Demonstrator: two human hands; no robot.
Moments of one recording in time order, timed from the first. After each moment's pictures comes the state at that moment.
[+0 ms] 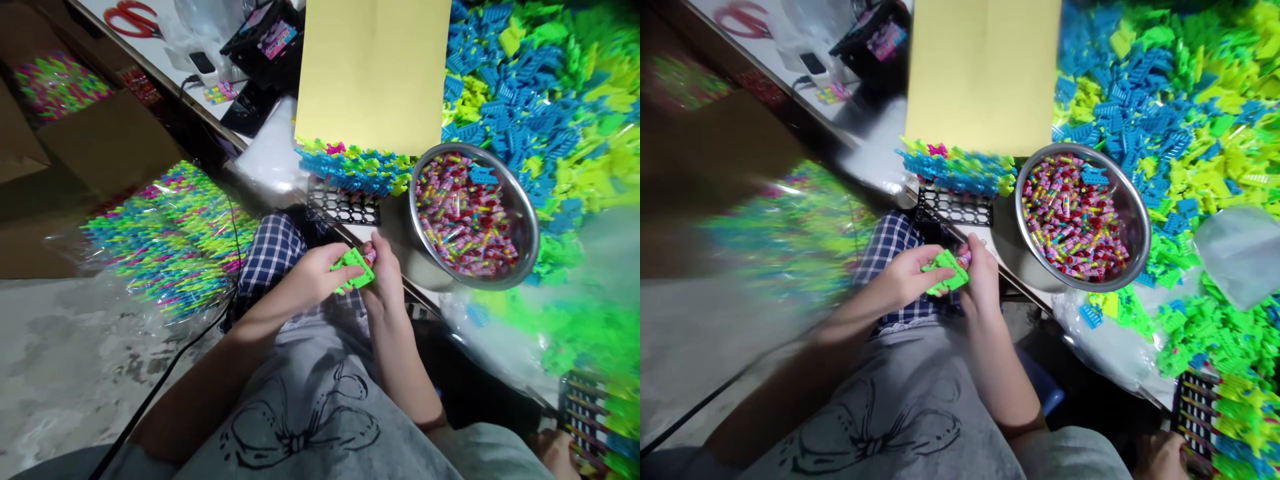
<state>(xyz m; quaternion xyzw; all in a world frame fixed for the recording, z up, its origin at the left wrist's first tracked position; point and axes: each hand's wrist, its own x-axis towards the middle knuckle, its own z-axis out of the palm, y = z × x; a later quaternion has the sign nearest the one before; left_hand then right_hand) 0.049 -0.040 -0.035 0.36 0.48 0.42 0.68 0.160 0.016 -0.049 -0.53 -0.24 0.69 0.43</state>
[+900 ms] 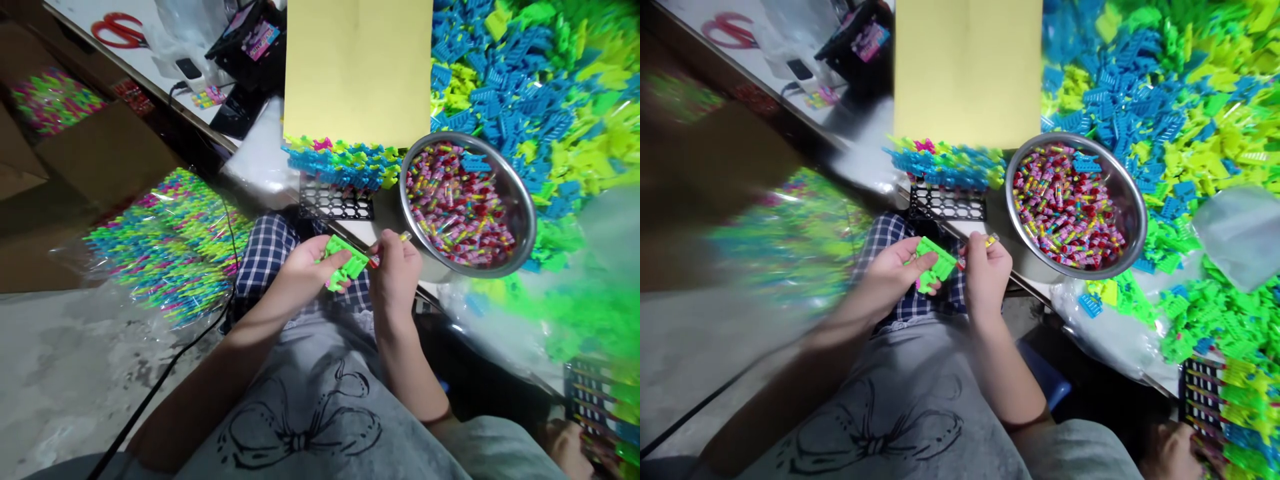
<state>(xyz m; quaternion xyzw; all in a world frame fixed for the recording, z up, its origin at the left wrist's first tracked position) 0.059 -0.040 -0.014 0.27 0.52 0.48 0.65 0.169 0.002 -0.031 -0.55 -0.37 0.54 0.53</state>
